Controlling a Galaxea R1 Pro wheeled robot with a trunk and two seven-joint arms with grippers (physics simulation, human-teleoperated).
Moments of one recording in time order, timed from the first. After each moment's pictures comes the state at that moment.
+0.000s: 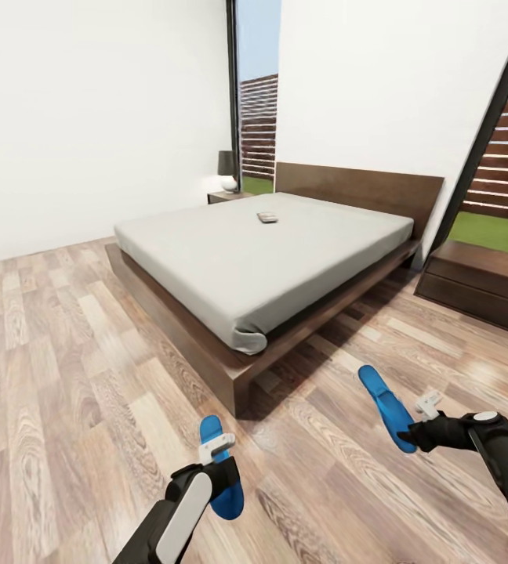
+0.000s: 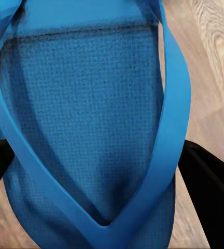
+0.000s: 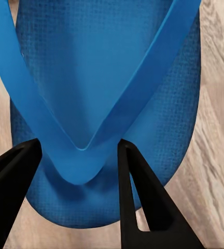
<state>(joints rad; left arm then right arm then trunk) -0.34 -0.16 -0.31 -1.05 0.76 0.53 0.54 -0.61 -0.36 -0.23 -0.78 0.55 0.36 0.88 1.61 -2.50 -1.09</state>
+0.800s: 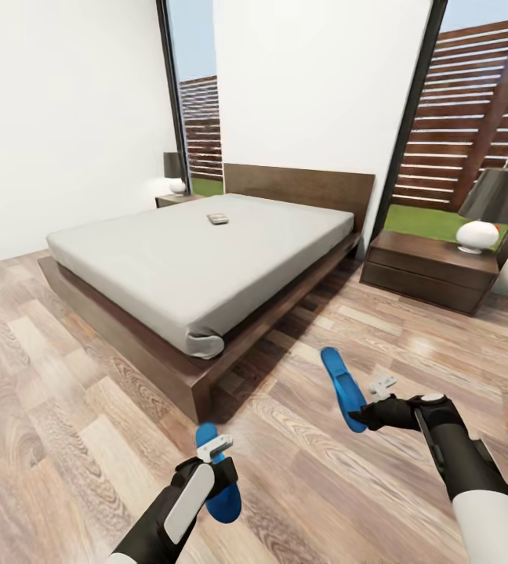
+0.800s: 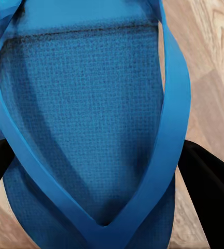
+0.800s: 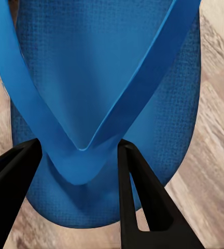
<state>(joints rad) -0.44 -0.17 -0.31 -0.86 0.84 0.48 0.57 -0.60 -0.15 -0.22 -1.01 0.56 0.56 0.87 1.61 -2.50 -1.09</state>
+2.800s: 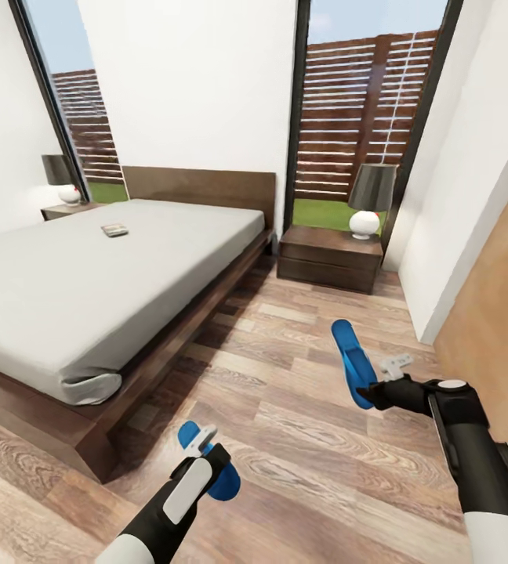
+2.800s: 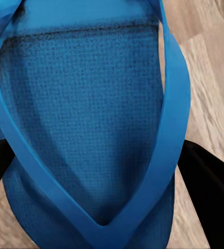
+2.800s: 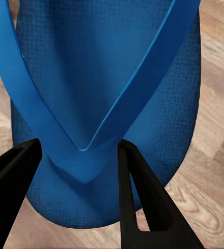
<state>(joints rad) -0.51 -0.16 -0.30 -0.69 1.08 0.12 0.54 -0.53 -0.12 -0.23 -1.40 0.56 0.76 0.87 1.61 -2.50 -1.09</state>
